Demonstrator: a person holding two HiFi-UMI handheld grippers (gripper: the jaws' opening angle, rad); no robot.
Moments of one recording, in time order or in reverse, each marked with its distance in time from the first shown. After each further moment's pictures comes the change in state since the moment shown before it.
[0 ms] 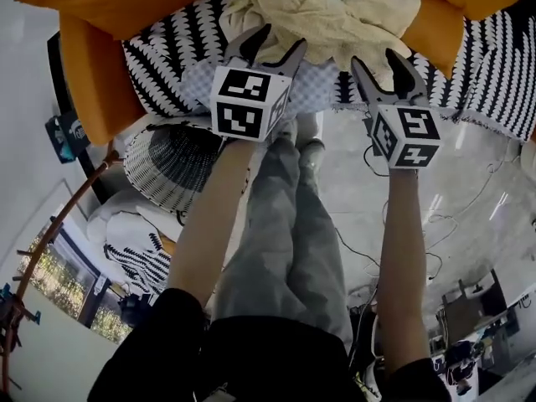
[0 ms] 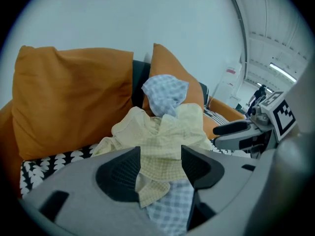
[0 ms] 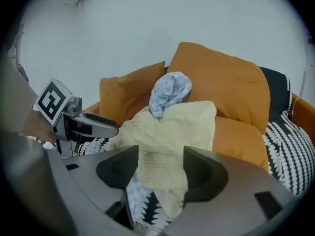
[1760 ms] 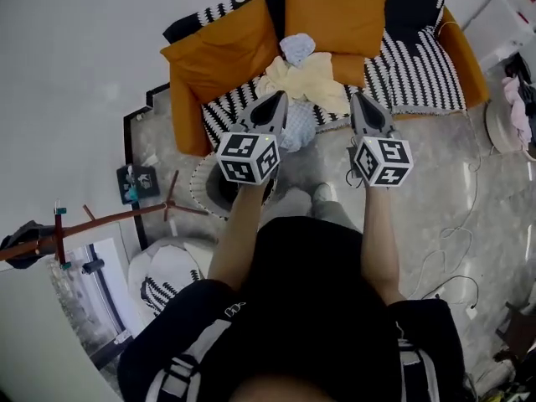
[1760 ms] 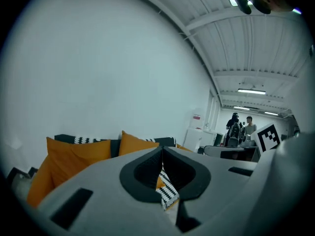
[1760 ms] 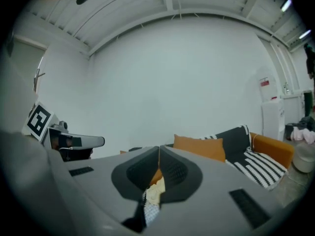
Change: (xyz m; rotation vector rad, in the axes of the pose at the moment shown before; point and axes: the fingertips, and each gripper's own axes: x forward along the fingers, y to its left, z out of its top) left arm -0.438 -0.252 0.180 0.116 -0.465 -0.113; right arm -0.466 0.136 0.171 0.124 -0.580 -0.143
